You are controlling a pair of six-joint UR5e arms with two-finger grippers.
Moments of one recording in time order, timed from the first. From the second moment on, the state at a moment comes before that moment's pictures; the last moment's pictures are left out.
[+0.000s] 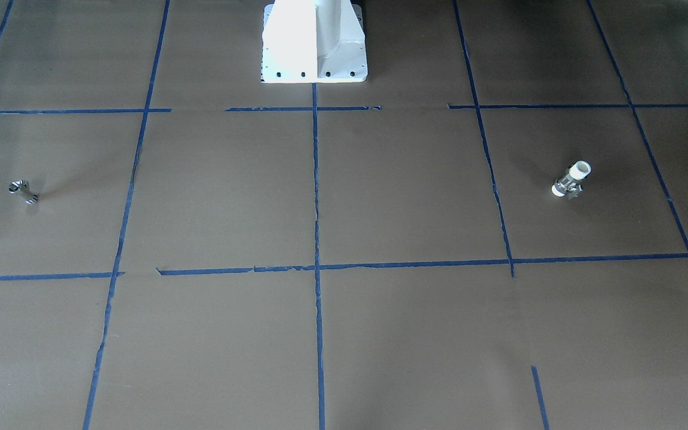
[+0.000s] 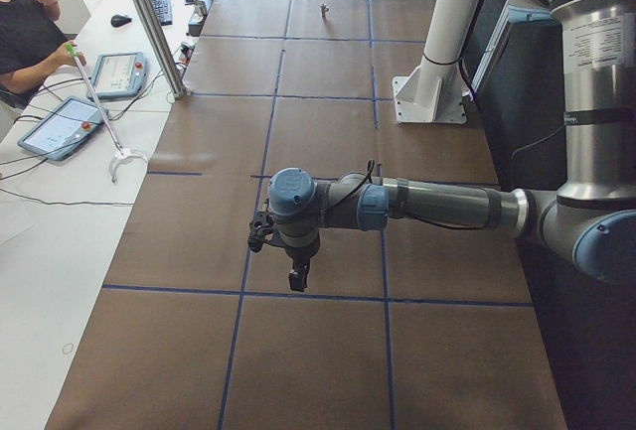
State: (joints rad) left arm -1.51 -1.42 -1.80 -1.50 -2.36 0.10; right arm 1.48 -1.75 1.78 -1.50 2.42 0.02
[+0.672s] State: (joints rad) left arm -1.51 -1.40 -1.80 -1.51 -2.35 0.10; right arm 1.51 -1.74 1.77 -1.51 2.41 0.01
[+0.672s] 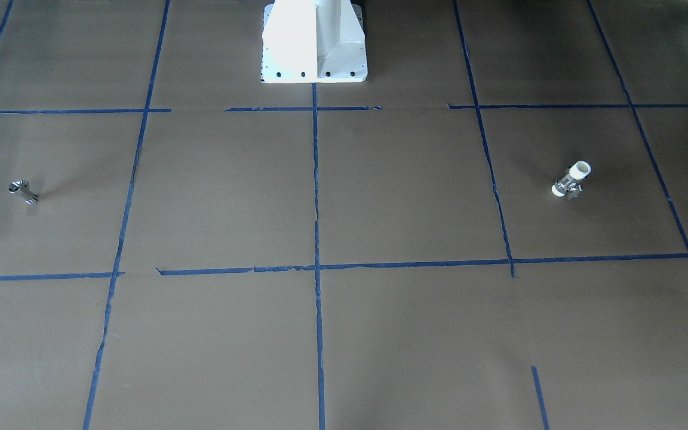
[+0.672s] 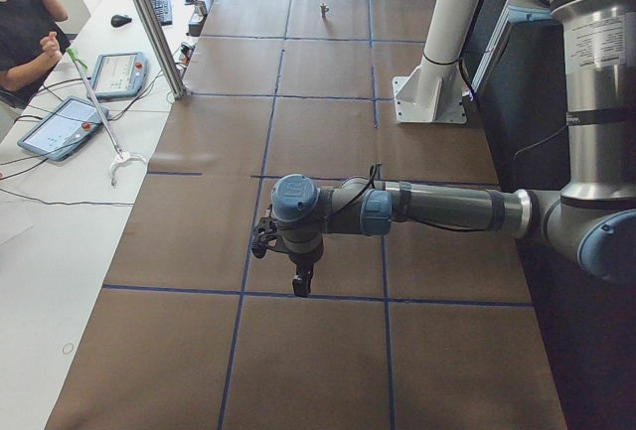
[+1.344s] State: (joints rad) left arm -1.50 -1.40 -1.79 -1.51 -2.36 0.10; right arm 1.51 -1.74 1.76 -1.48 2.41 0.01
